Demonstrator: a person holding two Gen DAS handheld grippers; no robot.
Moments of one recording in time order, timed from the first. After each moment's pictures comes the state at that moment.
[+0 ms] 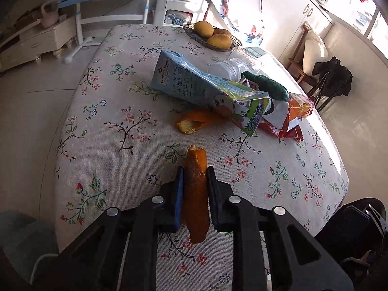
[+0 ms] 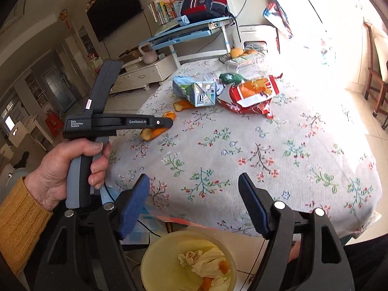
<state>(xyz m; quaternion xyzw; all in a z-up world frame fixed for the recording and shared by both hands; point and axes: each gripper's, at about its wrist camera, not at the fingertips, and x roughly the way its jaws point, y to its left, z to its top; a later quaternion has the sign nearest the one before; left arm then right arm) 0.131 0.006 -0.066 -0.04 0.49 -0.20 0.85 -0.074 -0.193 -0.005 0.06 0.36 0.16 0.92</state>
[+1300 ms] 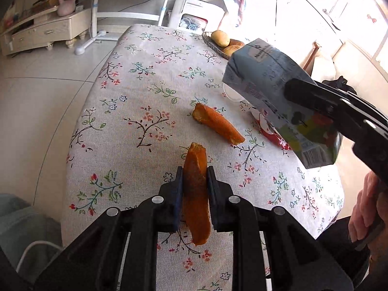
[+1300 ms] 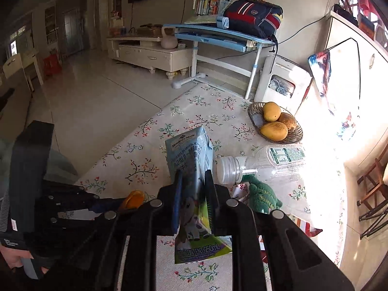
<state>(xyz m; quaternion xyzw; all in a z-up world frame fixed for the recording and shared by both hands) 0.126 0.022 -0.061 -0.07 0.48 -0.18 0.86 0.057 -0.140 0.026 -0.07 0.35 0.18 0.91</state>
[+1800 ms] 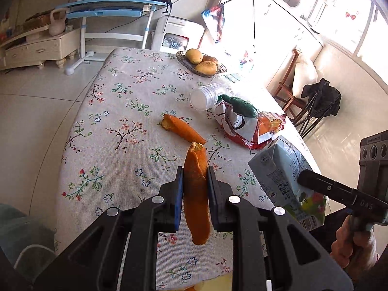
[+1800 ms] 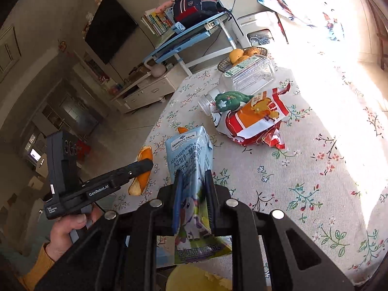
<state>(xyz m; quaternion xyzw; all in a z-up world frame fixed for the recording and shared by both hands) 0.084 0.008 -0.035 -0.07 0.42 -0.22 0.88 -0.014 -0.240 -0.027 0.24 0.37 0.21 0.87</state>
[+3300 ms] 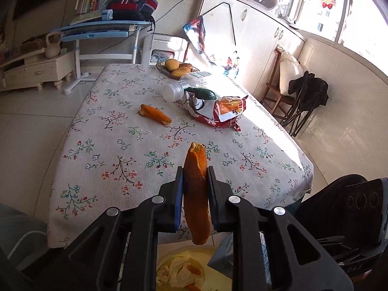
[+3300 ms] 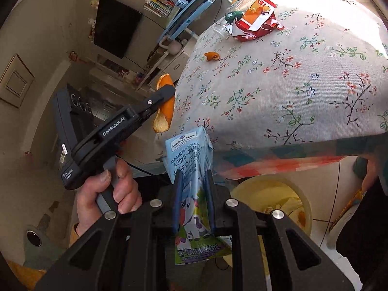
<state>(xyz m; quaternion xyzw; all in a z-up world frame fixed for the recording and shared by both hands) -0.011 -0.009 -0.024 -0.04 0.36 -0.23 0.90 -0.137 -0.223 -0.072 0.31 0.43 0.28 0.80</state>
